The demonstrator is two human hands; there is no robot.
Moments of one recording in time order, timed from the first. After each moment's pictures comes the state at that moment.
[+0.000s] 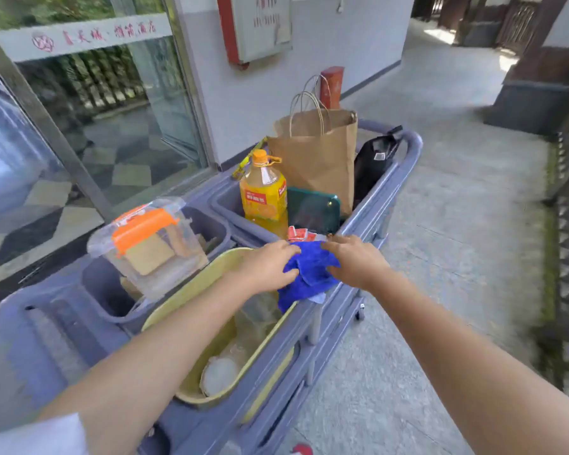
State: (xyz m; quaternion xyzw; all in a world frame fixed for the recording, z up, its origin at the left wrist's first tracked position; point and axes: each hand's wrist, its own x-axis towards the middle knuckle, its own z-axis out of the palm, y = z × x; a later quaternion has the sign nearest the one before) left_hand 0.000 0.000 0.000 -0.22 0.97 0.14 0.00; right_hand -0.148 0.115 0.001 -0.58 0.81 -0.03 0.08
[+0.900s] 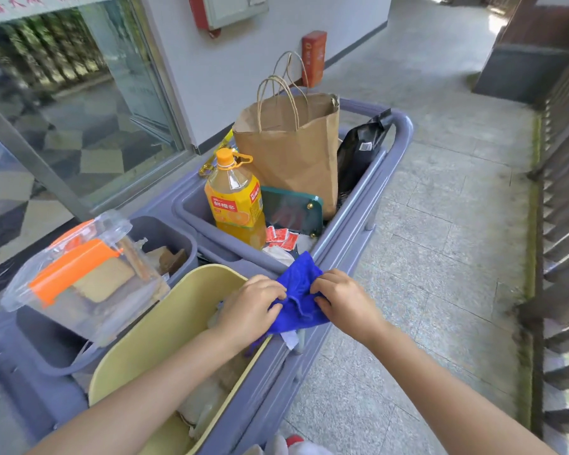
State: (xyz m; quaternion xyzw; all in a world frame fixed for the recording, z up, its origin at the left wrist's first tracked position) left_hand -0.012 0.008 -0.042 -0.22 0.95 0.21 -0.12; right_hand -0.163 0.132 -0.043 -0.61 0.76 -0.23 0.07
